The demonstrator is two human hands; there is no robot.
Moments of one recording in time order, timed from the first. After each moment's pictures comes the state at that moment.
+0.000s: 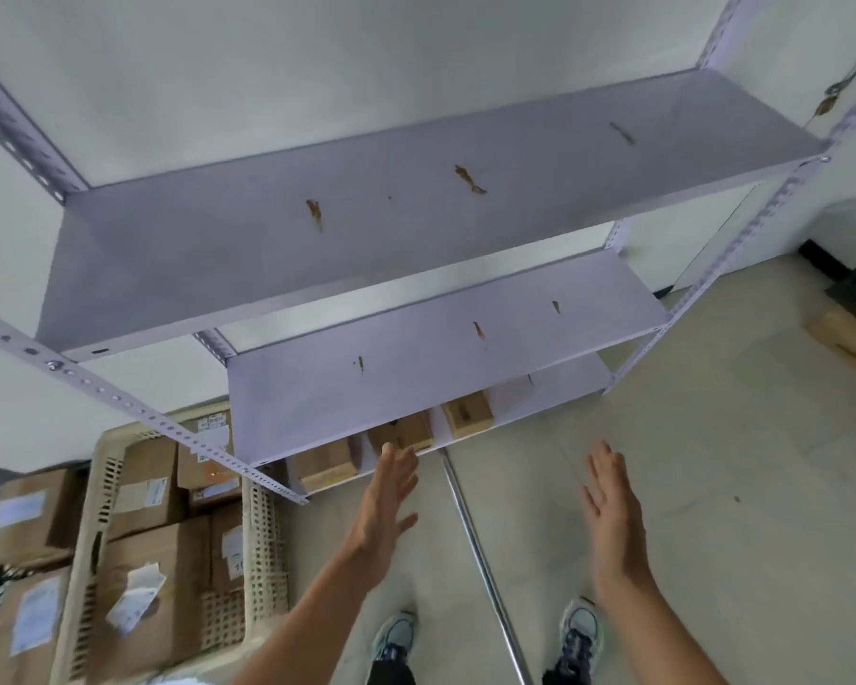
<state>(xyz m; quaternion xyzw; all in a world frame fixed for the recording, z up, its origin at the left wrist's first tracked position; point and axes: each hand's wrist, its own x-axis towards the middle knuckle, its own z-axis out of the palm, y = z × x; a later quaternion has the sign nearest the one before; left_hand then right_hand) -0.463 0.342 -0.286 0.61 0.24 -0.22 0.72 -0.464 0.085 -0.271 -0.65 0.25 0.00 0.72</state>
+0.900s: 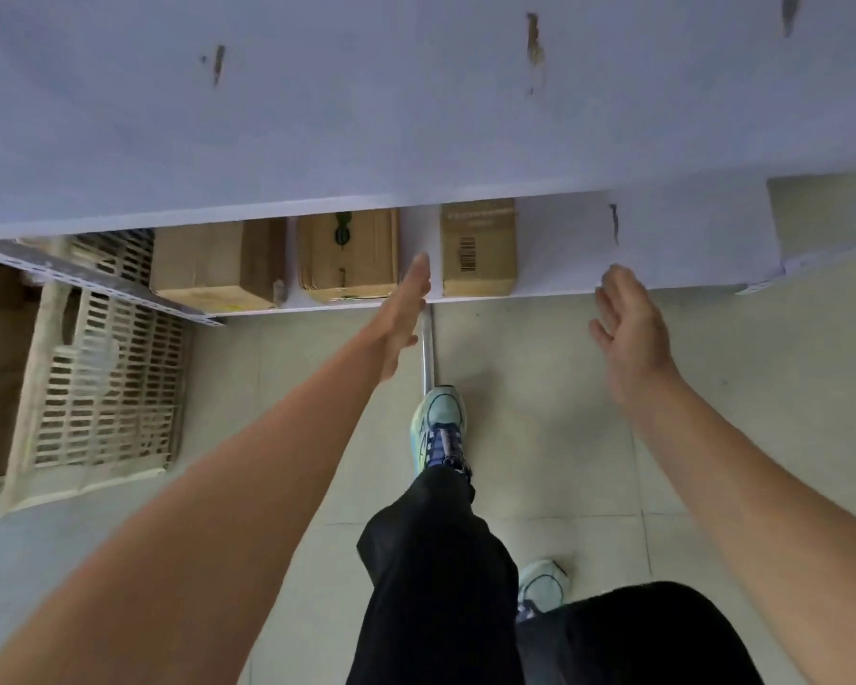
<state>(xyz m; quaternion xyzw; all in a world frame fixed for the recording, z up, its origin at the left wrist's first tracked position) -0.248 0.203 -0.689 0.63 0.37 -0.21 0.65 -0.182 -0.038 -0.710 -0.67 0.22 0.22 0.67</state>
